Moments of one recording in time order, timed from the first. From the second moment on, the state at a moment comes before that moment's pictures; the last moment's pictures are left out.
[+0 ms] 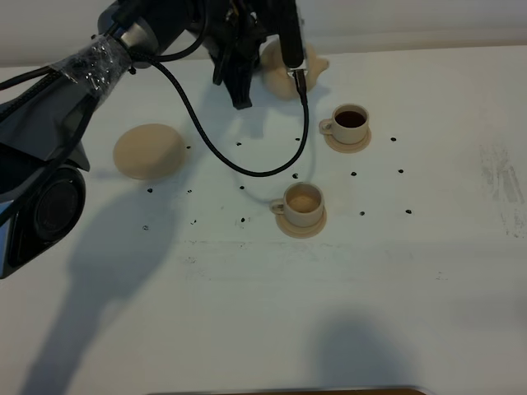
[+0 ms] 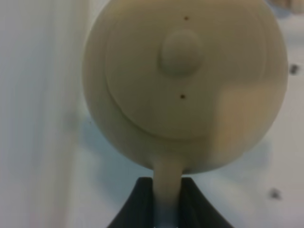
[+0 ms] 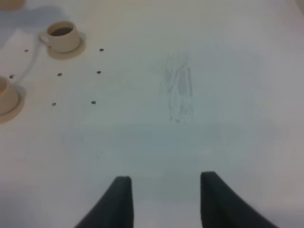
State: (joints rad) left arm -0.45 2.39 -2.25 -0.01 0.86 0.96; right arm 0.02 -0.01 -0.52 0.00 1.12 0.07
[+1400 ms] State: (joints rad) left arm -0.48 2.47 -2.25 -0.05 1.14 0.60; right arm 0.02 -0.01 -0.52 0.00 1.12 0.07
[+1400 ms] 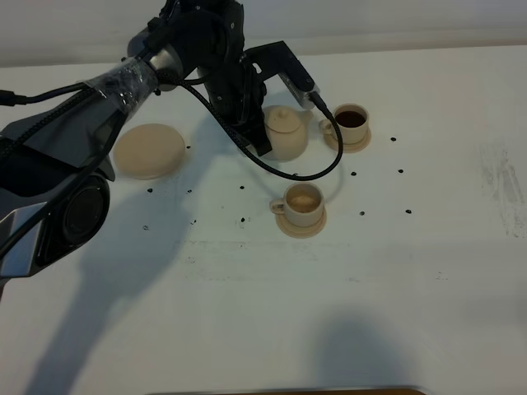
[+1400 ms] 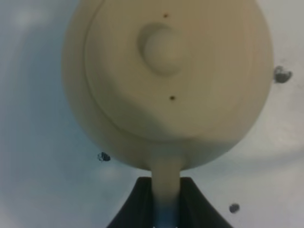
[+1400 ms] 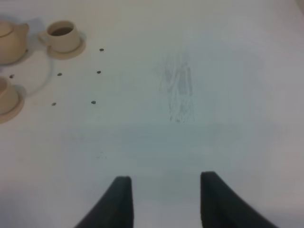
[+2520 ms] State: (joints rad) left arm -0.52 2.26 -2.23 -0.03 1.19 0.73; right arm 0.02 -0.01 -0.52 0.00 1.12 0.07
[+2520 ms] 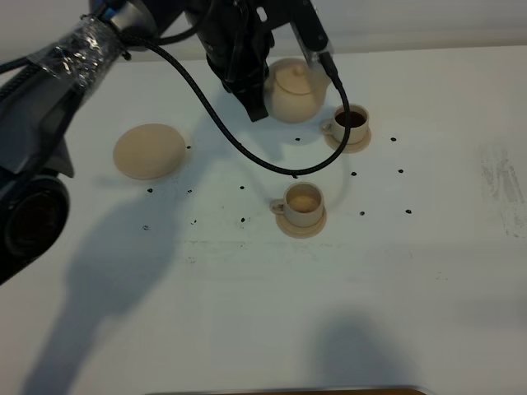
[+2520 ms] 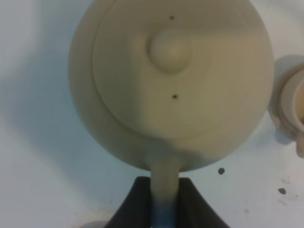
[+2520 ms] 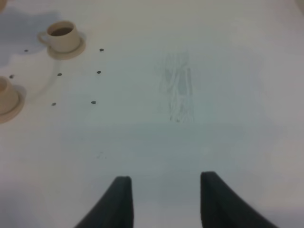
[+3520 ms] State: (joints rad) left arm -0.49 1.90 -1.39 0.01 0.65 1.19; right arm 0.02 -0.01 -0.52 0.00 1.12 0.07
